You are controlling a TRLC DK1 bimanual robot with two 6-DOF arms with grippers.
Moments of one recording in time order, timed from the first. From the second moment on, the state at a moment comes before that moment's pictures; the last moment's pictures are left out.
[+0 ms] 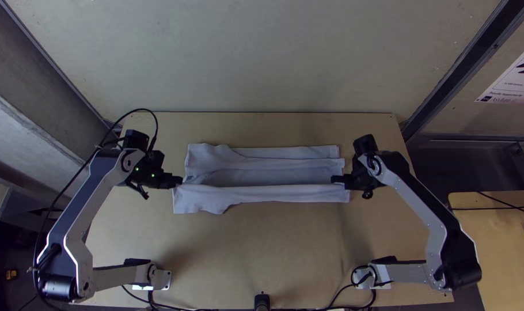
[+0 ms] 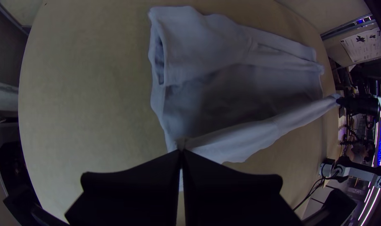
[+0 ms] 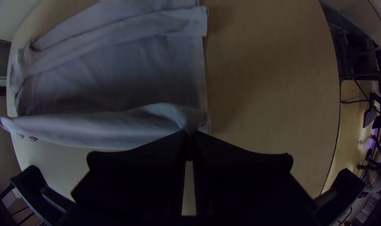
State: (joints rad) left arm -0.02 1.33 1.20 -1.09 0.20 0.05; right arm 0.24 1.45 1.11 -0.98 0.01 0.28
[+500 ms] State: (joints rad) left arm -0.03 1.56 1.43 -1.08 0.20 0.07; right arm 0.21 1.65 1.34 -0.98 0.02 0.26
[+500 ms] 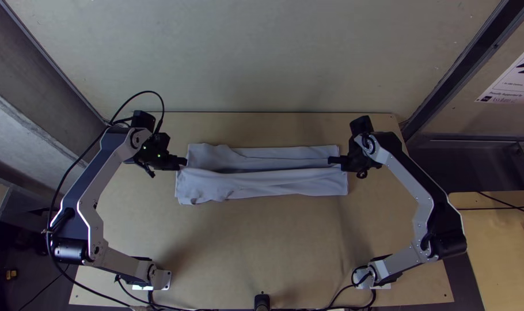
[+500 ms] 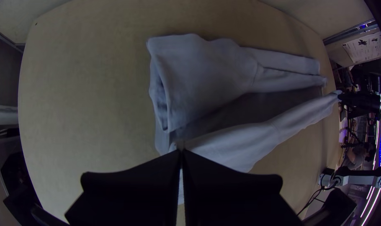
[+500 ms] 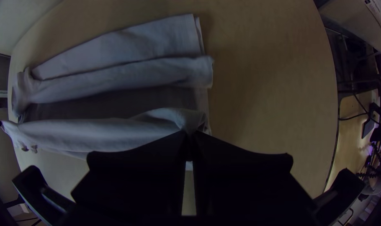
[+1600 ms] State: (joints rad) left arm -0.07 2.00 1.75 -0.94 0.18 0.10; right arm 0.20 1.95 1.54 -0.78 0.11 0.25
